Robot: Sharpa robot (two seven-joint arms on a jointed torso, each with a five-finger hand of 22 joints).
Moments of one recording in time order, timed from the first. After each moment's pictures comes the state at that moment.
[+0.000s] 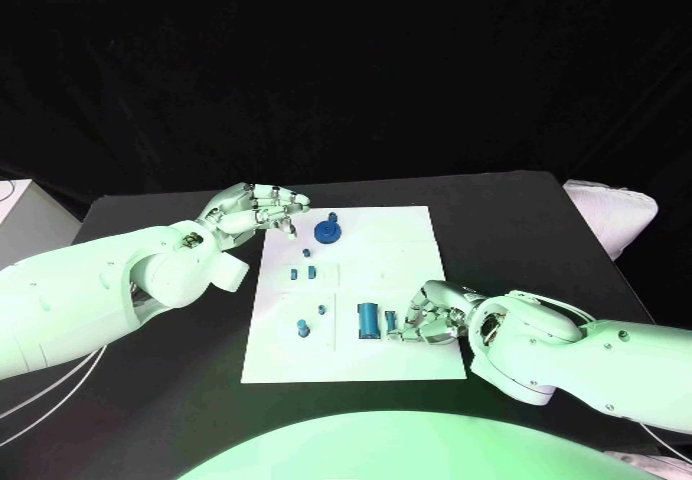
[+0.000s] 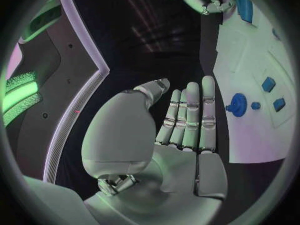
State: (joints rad) left arm 1.09 -0.88 -0.03 1.45 -0.20 -0.04 0.34; left_hand 1.35 -0.18 0.51 0.08 0.22 0.85 0.19 0.34 0.20 0.79 0.15 0.56 0.08 0.89 0.08 1.13 0.36 0.17 0.91 0.17 0.80 0.67; right arm 1.02 -0.95 -0.22 1.85 -1.30 -0.38 -0.49; right_hand 1.15 -0.12 0.00 0.29 0.22 1.10 0.05 0.41 0.34 1.47 -0.01 1.57 1.31 1.47 -0.07 1.57 1.31 0.02 1.47 0.04 1.53 1.31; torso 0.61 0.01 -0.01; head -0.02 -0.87
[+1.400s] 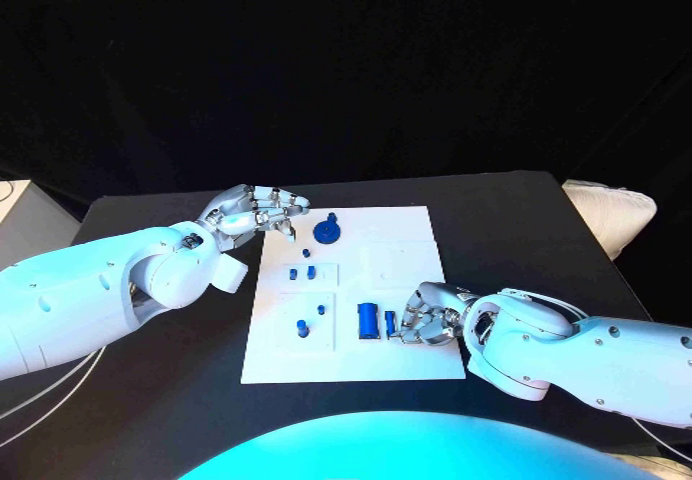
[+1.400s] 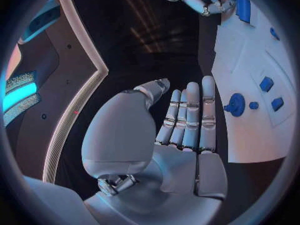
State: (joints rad) left arm 1.09 -0.88 -0.04 1.45 -0.21 -0.04 0.33; left_hand 1.35 -0.18 0.51 0.07 0.22 0.85 0.19 0.34 0.20 0.79 0.15 0.56 0.08 0.89 0.08 1.13 0.36 0.17 0.91 0.17 0.80 0.67; right arm 1.02 -0.93 -0.21 1.83 -1.29 -0.34 -0.49; right_hand 1.28 -0.10 0.05 0.28 0.22 1.10 0.05 0.41 0.32 1.47 -0.01 1.57 1.31 1.47 -0.07 1.57 1.31 0.02 1.47 0.04 1.52 1.31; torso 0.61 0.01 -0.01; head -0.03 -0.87
